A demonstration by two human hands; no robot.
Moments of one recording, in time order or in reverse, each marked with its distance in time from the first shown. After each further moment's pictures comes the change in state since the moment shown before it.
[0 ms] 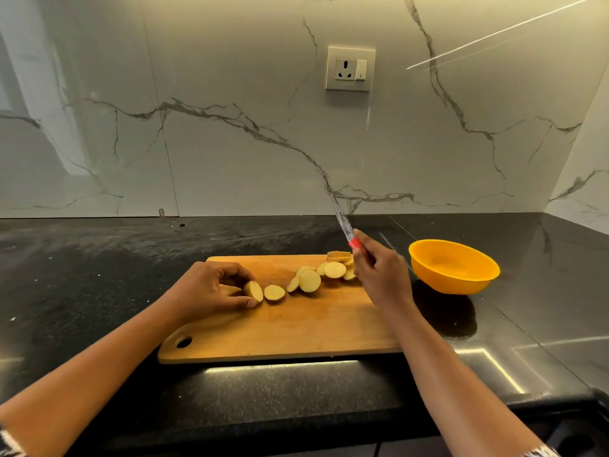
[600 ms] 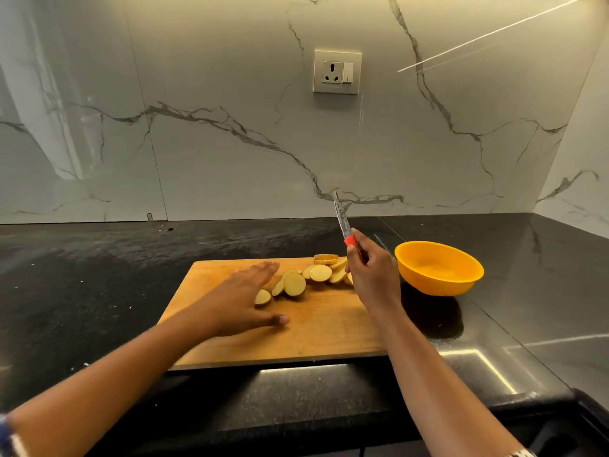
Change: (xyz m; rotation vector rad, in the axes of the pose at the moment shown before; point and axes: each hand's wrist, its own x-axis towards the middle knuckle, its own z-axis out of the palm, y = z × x) left_hand 0.016 0.062 0.041 0.360 -0.224 -0.115; right_hand 0.006 0.012 0.002 0.108 0.102 0.128
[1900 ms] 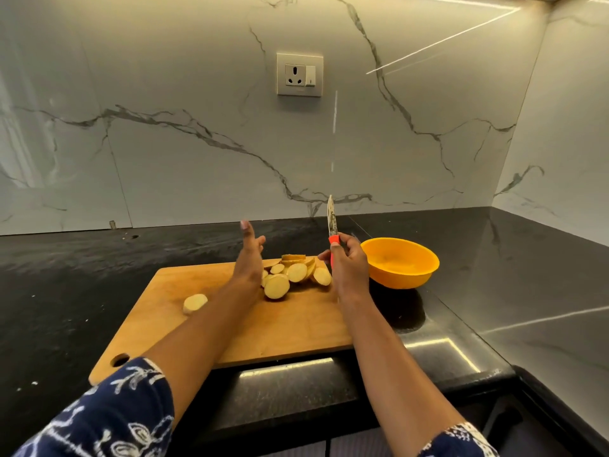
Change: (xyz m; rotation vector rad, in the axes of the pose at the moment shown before) left_hand 0.098 0.058 0.021 -1.223 0.457 -0.296; right_hand 0.012 0.007 -0.006 0.418 0.067 0.414
